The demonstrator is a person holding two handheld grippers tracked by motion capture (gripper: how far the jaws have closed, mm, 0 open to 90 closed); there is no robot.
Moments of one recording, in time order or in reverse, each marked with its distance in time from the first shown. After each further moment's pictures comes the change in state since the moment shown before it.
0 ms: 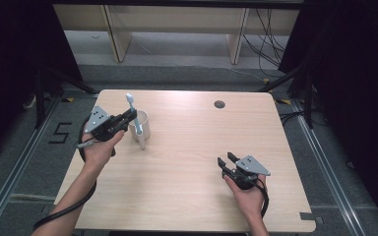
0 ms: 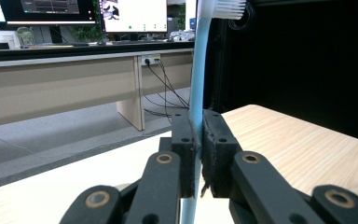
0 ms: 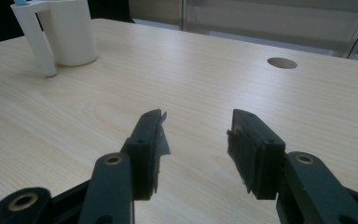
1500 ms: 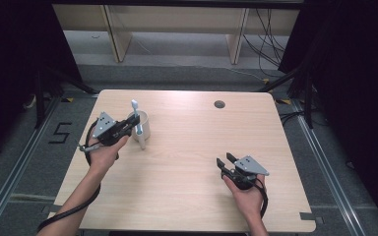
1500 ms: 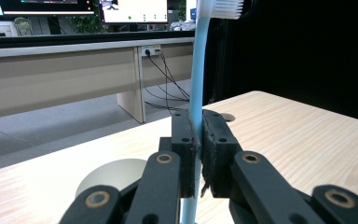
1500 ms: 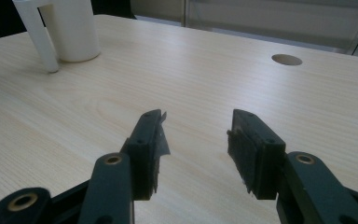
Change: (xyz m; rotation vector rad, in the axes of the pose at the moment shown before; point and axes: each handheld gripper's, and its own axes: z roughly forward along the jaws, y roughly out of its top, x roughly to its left) left arm 0.003 -0.031 0.010 0.024 0.004 0.006; right arm 0.001 -0.002 0.004 -0.007 0.012 -0.011
